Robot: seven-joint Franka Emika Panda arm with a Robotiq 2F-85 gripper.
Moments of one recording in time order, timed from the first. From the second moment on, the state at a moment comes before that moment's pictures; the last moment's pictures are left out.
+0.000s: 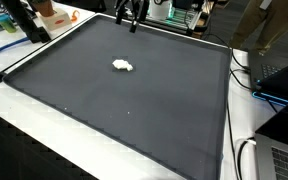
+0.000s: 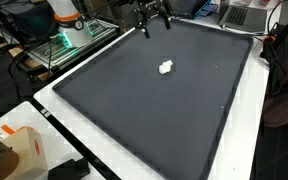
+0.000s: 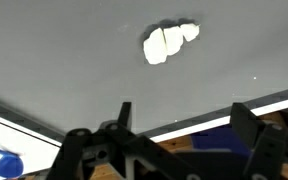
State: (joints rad) arm -0.57 0.23 1.02 -2.31 1.89 3.71 -1.26
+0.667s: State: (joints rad) arm -0.41 0.39 0.93 -2.36 1.64 3.83 -0.96
